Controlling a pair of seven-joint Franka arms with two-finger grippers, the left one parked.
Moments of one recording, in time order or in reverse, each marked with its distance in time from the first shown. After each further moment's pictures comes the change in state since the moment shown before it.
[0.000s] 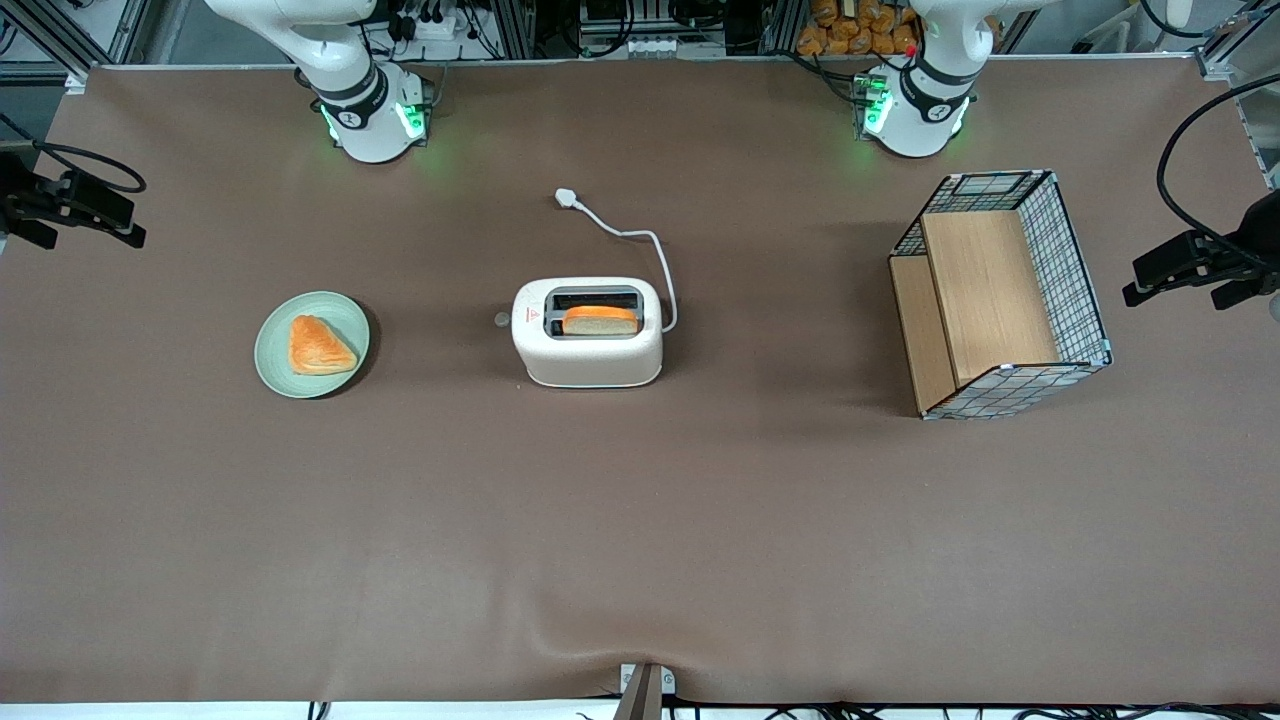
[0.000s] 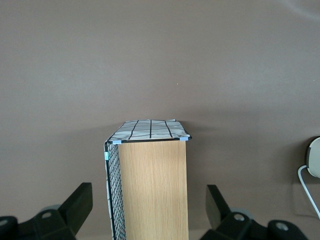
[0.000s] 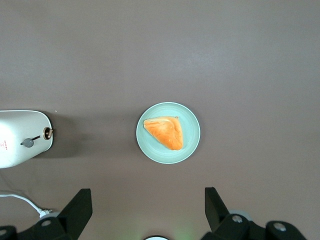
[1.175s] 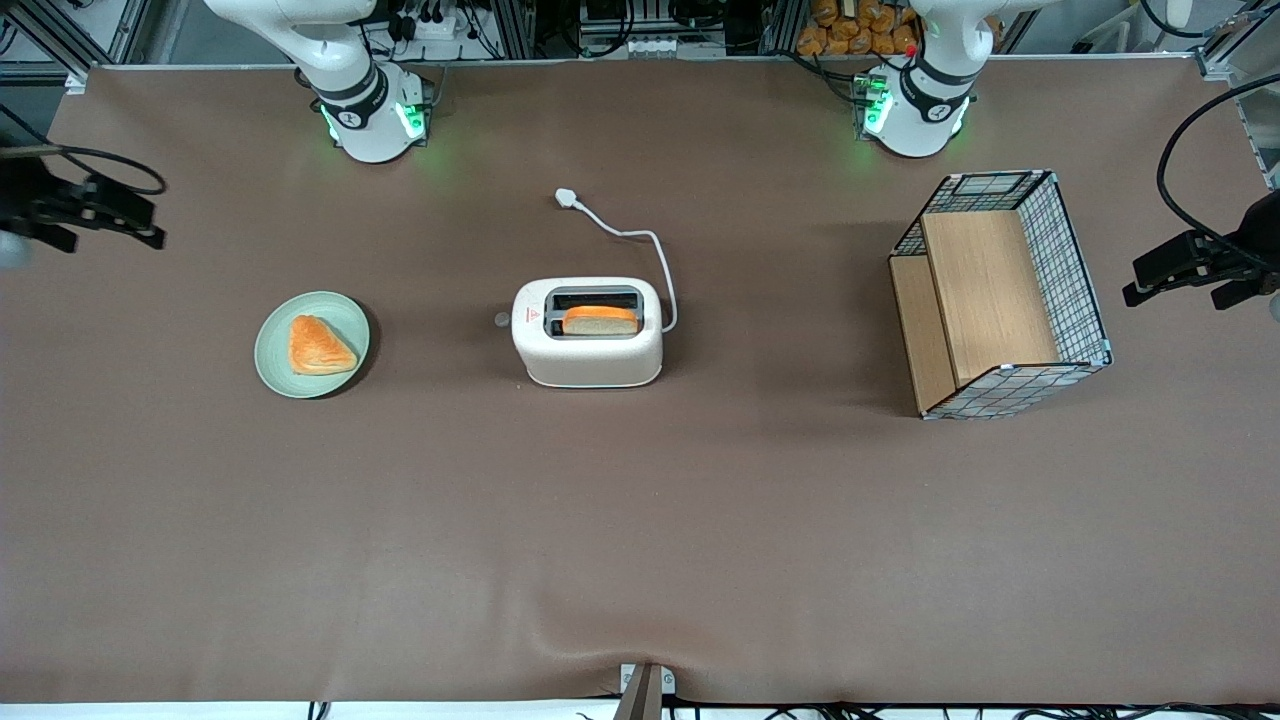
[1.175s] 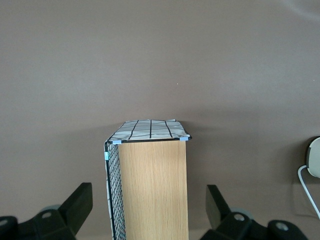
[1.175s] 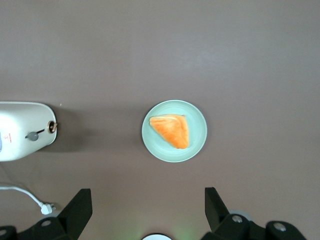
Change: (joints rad) arm 0.052 0.020 0.009 -0.006 0.002 -0.006 0.001
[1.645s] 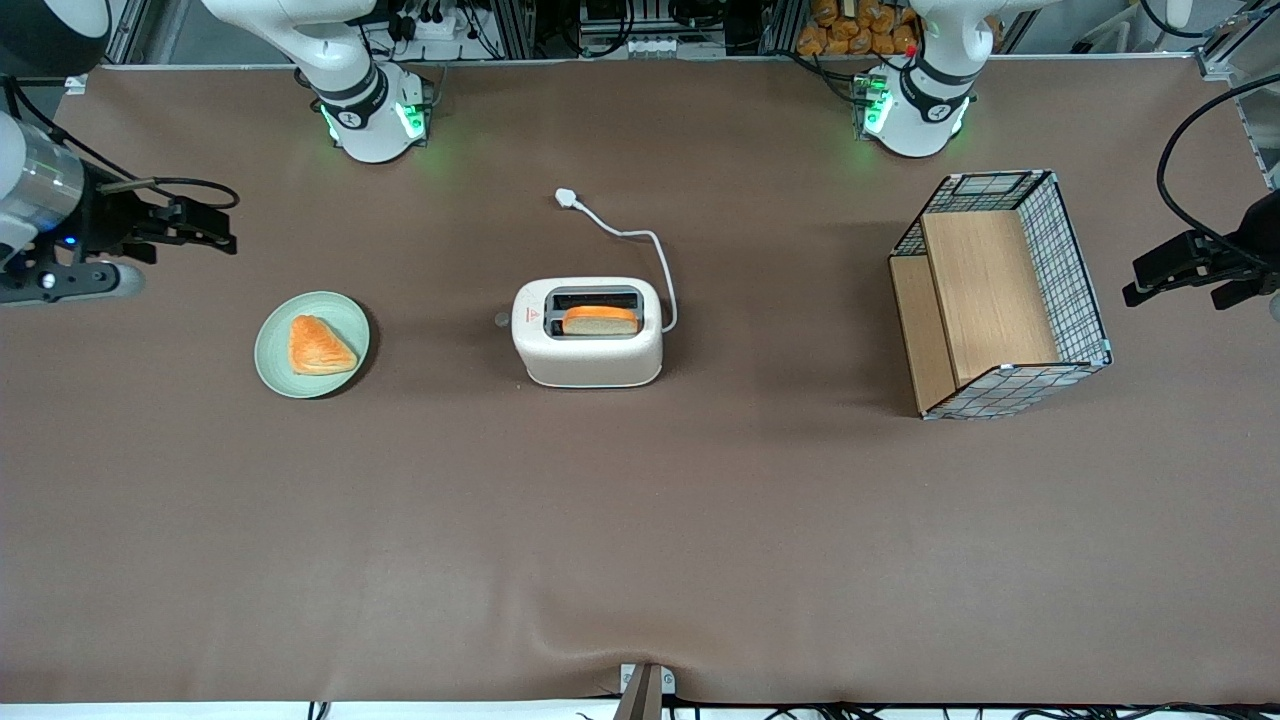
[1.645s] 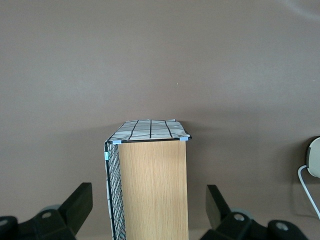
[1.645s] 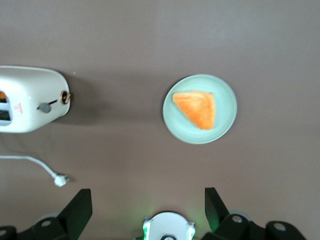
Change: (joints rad) arm 0.036 0.040 -0.002 -0.052 0.073 -0.059 0.004
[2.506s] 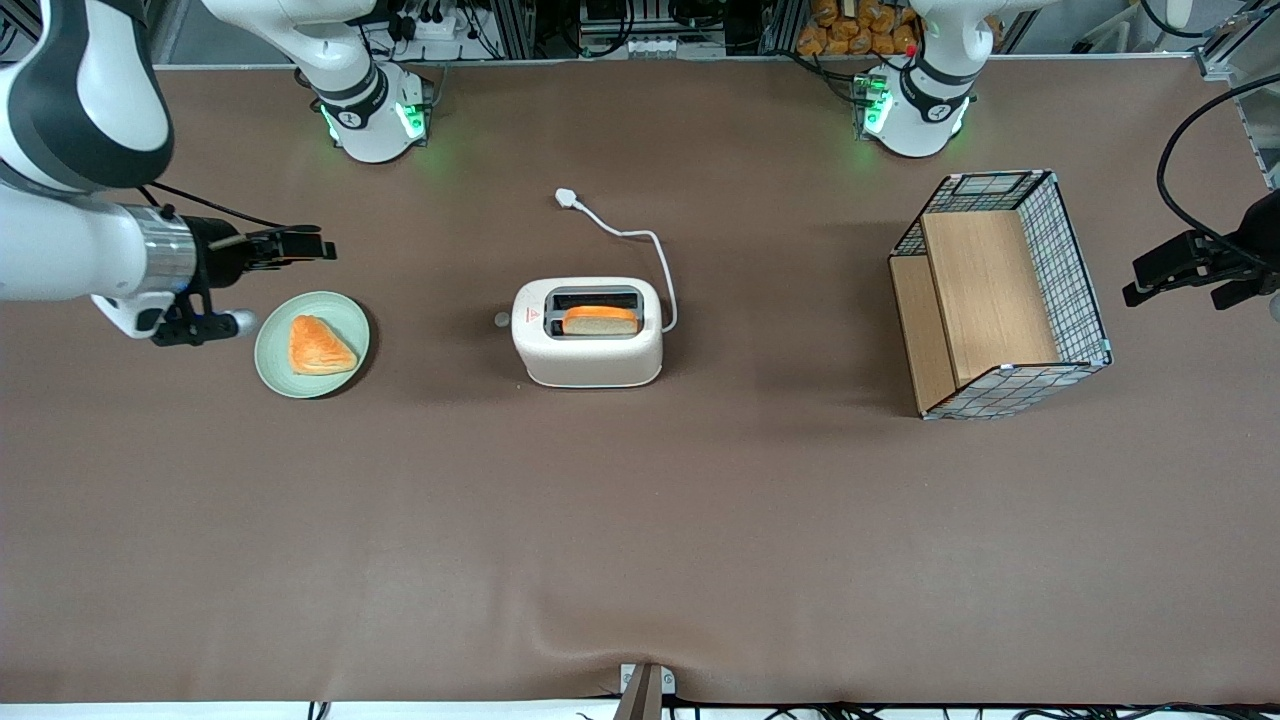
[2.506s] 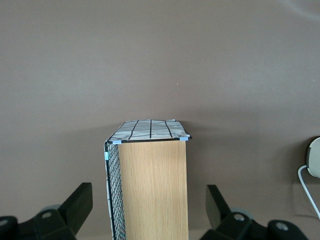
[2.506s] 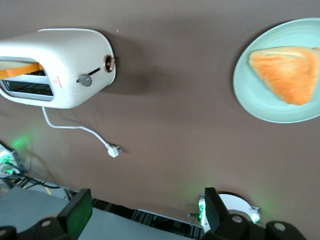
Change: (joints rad) arm 0.011 0.098 0.000 -0.135 0.248 0.004 0.017
